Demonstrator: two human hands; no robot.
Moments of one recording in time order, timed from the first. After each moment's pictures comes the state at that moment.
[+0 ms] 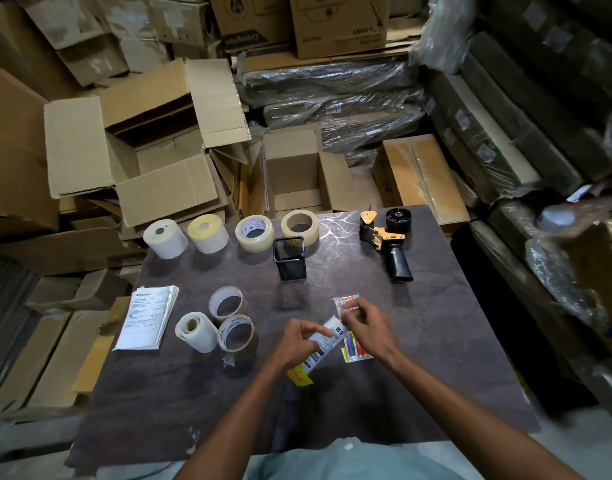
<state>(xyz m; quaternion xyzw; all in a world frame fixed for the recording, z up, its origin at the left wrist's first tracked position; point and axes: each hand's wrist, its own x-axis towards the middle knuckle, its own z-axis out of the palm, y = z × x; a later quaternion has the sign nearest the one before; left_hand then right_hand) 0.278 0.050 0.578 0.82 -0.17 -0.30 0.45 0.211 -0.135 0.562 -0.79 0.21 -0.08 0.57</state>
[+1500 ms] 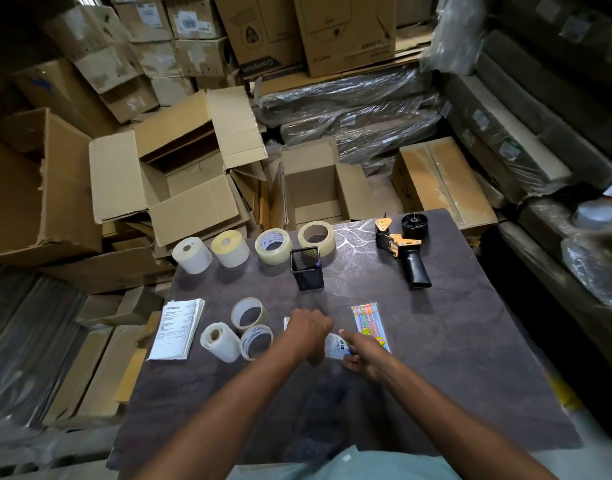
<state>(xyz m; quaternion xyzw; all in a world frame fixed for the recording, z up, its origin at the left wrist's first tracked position) 0.293 0.017 0.658 0.86 -0.38 -0.21 -0.26 0.233 -0.090 0.530 -0.45 0.42 0.15 0.77</state>
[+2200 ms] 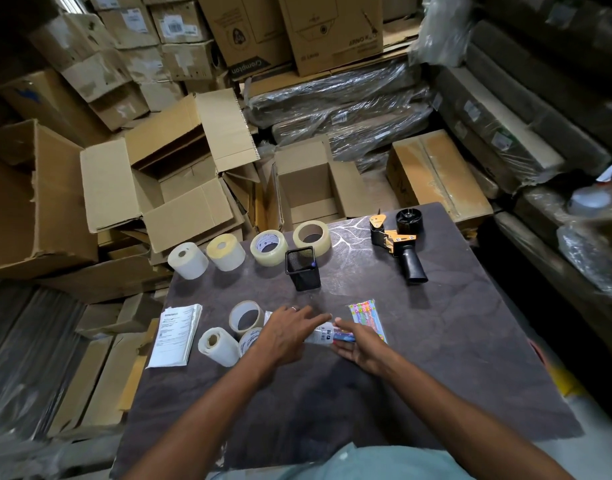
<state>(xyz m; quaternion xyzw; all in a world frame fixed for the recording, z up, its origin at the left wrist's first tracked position) 0.309 0.066 0.651 0.85 -0.50 -0.07 -0.17 0.236 -0.097 0.543 -0.35 0.35 0.13 0.86</state>
